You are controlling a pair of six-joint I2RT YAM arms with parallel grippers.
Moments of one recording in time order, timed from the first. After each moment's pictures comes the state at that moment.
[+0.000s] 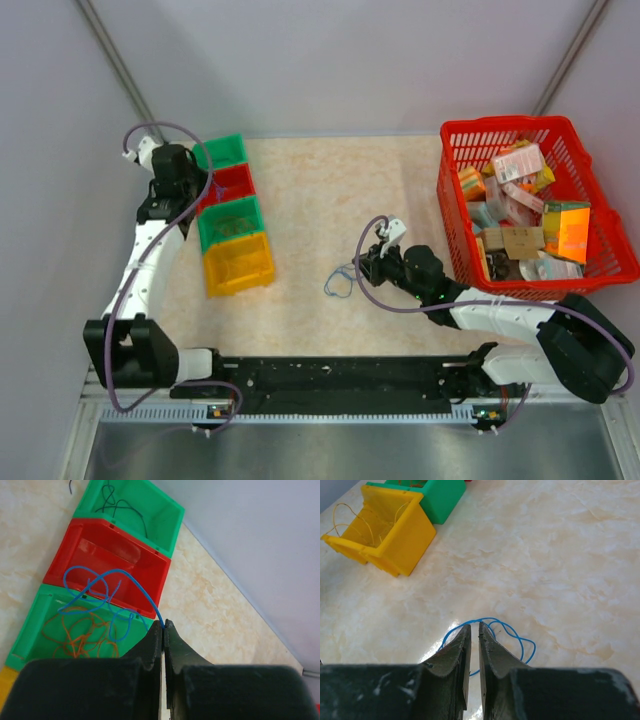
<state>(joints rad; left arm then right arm) -0.02 1.26 1.21 -0.35 -0.21 -0.78 0.79 1.23 0.43 0.57 -0.02 0.23</state>
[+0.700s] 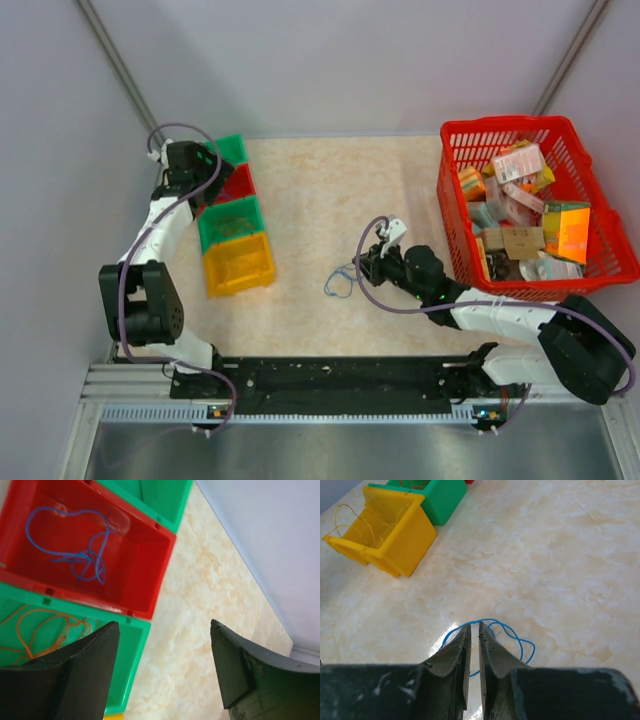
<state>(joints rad) 0.05 1.61 1.28 -0.25 0.00 -0.90 0.79 1.22 0.43 0.58 -0.02 0.22</state>
